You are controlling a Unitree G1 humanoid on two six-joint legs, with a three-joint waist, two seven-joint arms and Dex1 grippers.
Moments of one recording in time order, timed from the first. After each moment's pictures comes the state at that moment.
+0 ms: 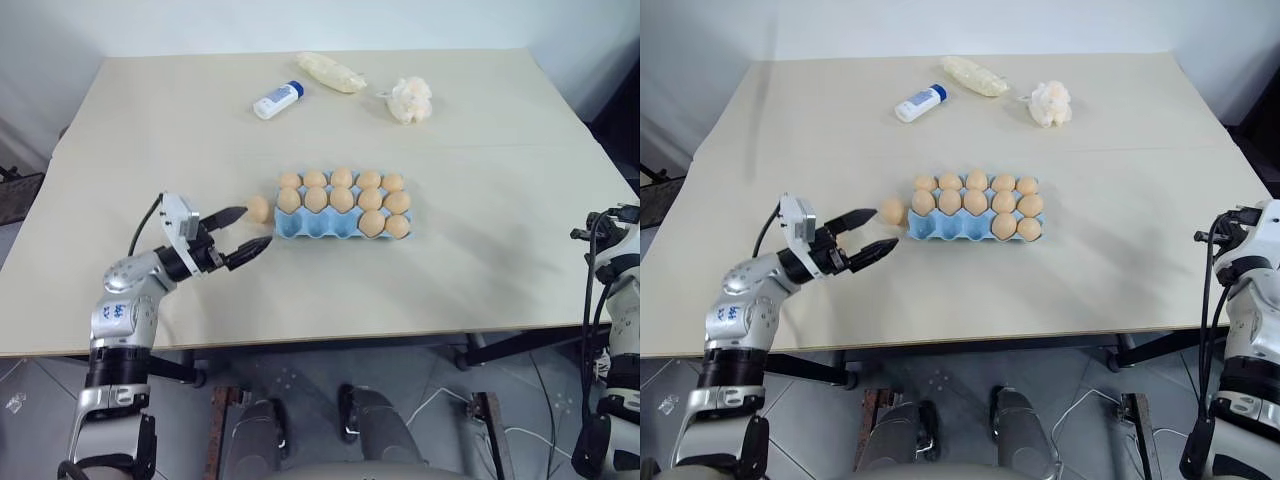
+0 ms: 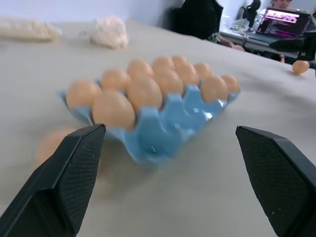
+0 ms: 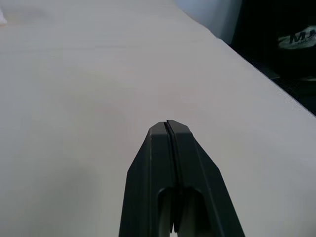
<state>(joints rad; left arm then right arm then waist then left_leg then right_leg) -0.45 0.48 0.17 0.26 -0.45 0.19 -0.96 -0.36 -0.67 -0.51 0.36 0.36 0.26 0.28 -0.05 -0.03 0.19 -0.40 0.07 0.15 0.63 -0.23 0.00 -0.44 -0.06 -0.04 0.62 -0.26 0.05</state>
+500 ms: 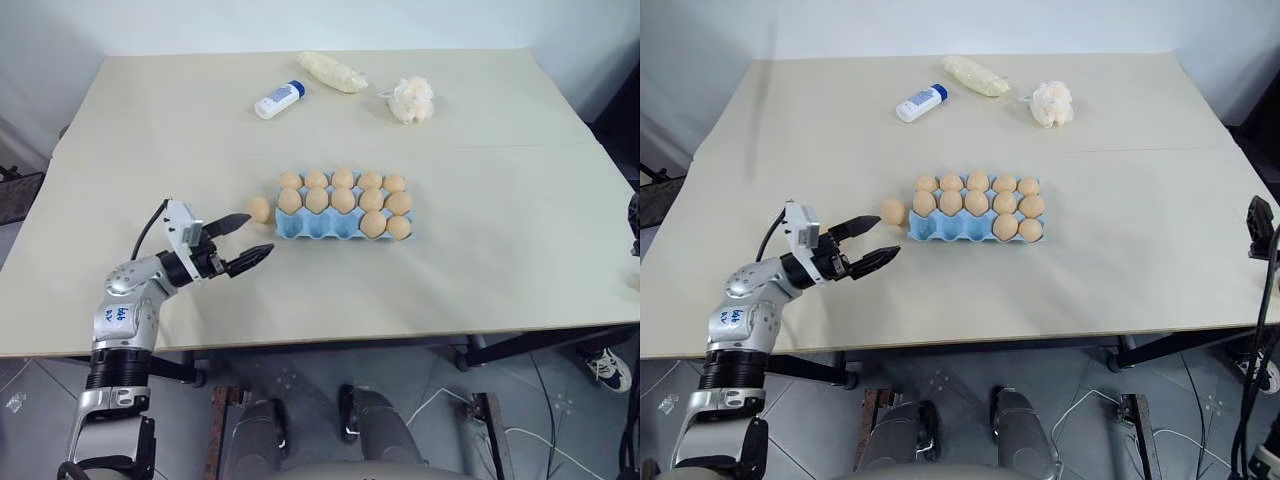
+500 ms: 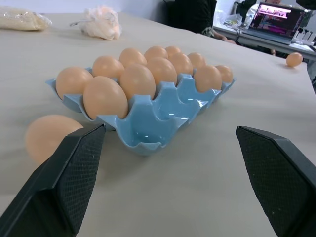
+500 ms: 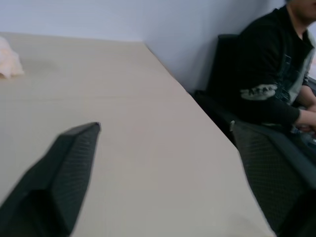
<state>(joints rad) -0.41 0.46 0.15 0.25 -0.45 0.18 -0.98 -0.09 -0.70 -0.77 -0.17 0.47 0.52 0.22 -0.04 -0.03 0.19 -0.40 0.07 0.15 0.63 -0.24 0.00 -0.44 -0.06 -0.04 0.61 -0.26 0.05</state>
